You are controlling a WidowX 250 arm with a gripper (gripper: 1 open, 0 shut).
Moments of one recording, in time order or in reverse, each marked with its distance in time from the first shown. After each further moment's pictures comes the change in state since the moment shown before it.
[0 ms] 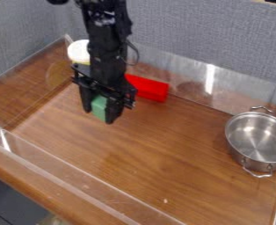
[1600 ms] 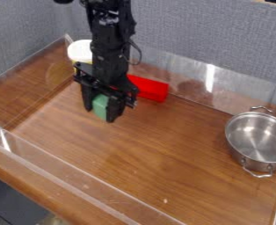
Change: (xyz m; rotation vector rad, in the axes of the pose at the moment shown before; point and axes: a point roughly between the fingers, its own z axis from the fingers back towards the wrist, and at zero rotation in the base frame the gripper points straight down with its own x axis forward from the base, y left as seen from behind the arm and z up) arm -0.001 0.002 0.013 0.012 -0.011 0.003
